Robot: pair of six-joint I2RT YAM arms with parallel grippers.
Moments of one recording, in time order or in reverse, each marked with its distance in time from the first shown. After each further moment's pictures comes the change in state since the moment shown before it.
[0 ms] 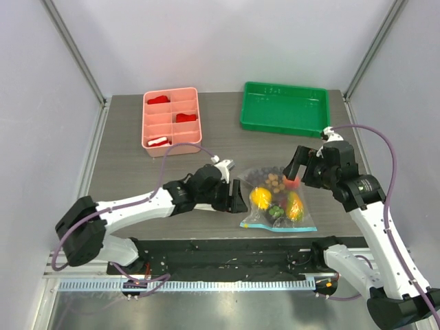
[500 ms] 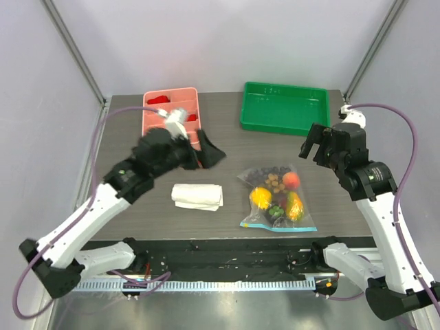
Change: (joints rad) left arm 0.327 -0.285 0.397 -0.313 -0.084 0.064; right arm 0.000 0.096 0.249 -0.010 0.298 -0.057
